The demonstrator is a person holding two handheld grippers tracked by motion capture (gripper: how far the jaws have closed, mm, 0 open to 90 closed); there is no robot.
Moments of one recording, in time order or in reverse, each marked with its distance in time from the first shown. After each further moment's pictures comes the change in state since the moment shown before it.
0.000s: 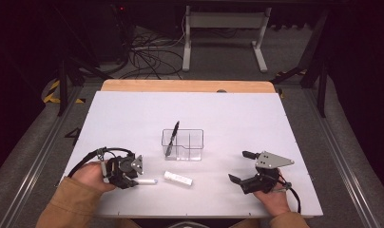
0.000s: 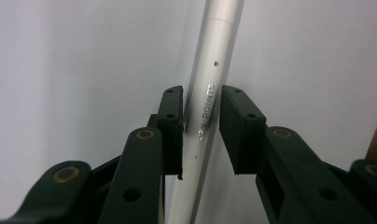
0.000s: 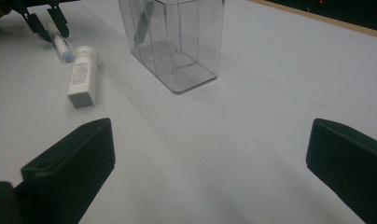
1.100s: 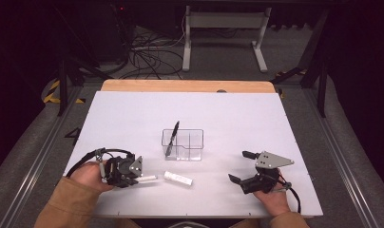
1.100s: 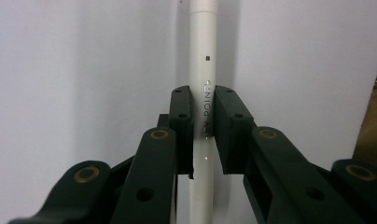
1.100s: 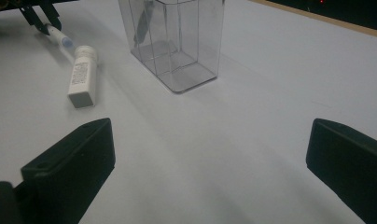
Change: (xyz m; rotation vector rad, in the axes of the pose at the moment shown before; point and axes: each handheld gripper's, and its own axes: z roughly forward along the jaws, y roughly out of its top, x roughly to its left) left arm -0.008 0.001 -0.016 -0.040 0.044 0.063; right arm 0.000 0.000 0.000 0.001 0.000 0.000
